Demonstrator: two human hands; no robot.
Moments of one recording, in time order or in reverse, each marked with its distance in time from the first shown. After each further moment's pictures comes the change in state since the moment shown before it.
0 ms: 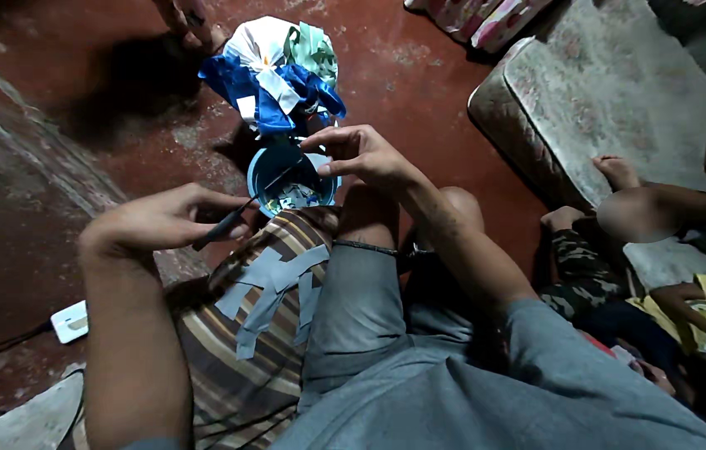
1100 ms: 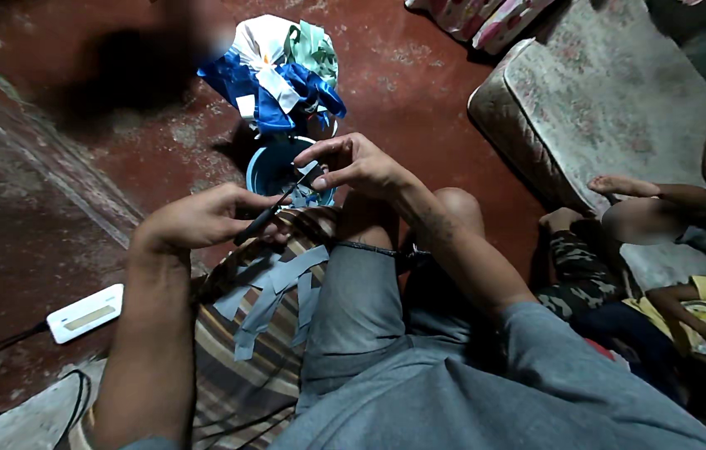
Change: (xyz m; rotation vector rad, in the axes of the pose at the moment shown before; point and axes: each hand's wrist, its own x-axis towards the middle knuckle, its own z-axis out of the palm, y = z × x) left_hand 0.033 -0.001 0.024 -0.138 -0.049 0.213; right_hand 0.000 0.002 0.014 0.236 -0.089 0.051
